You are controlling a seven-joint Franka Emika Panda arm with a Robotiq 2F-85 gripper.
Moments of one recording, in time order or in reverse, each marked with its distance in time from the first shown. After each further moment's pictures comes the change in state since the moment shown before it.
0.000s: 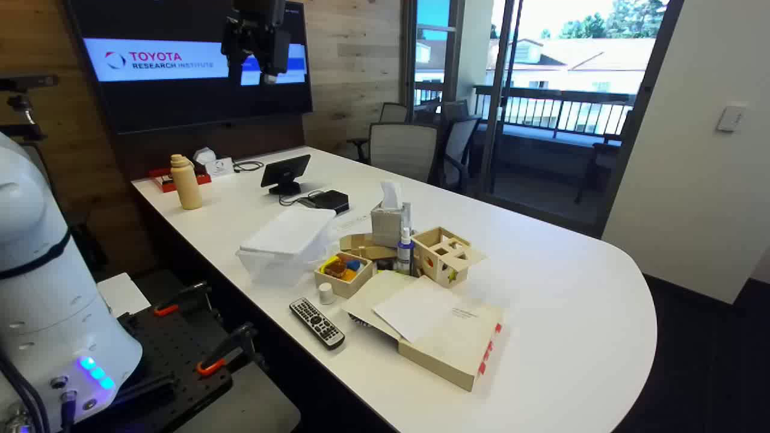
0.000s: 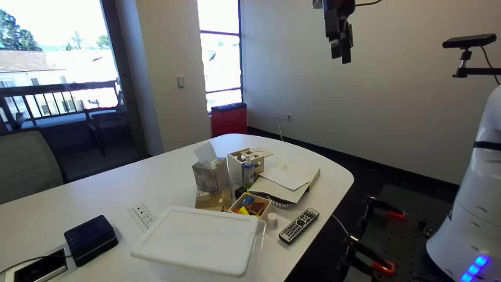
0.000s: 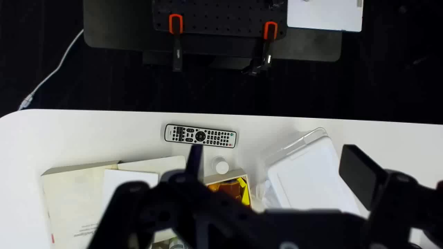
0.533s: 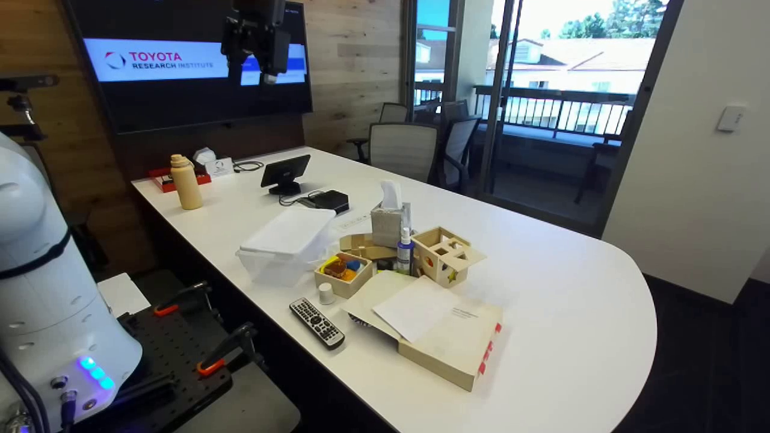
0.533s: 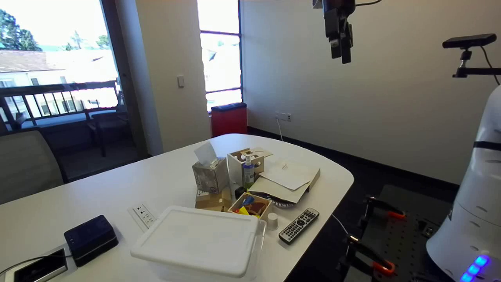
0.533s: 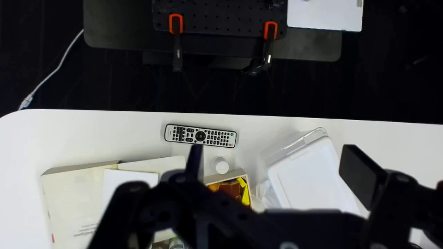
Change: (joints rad) arm -0.001 0.000 0.001 0.000 0.000 0.000 0.000
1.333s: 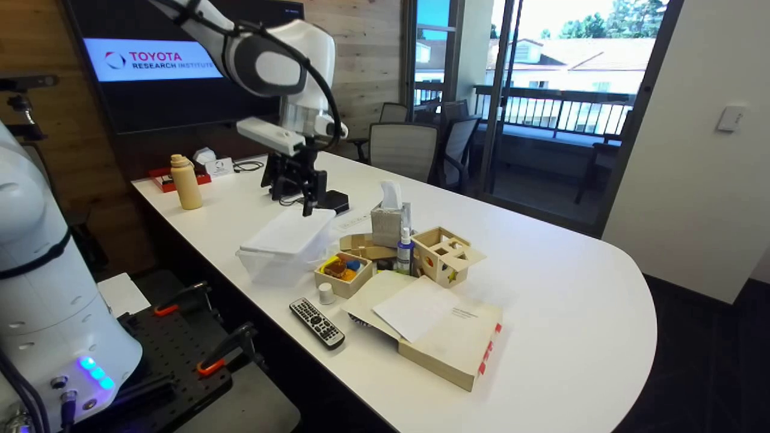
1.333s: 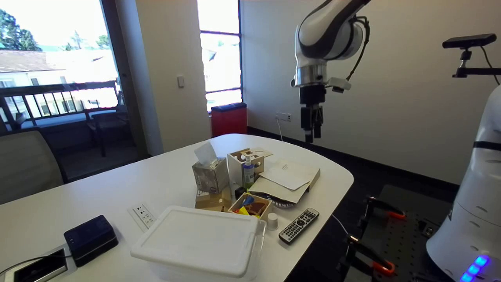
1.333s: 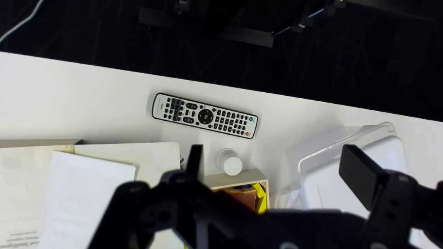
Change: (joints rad) arm 0.001 0.303 0.002 -0.361 0.052 0.705 -0.182
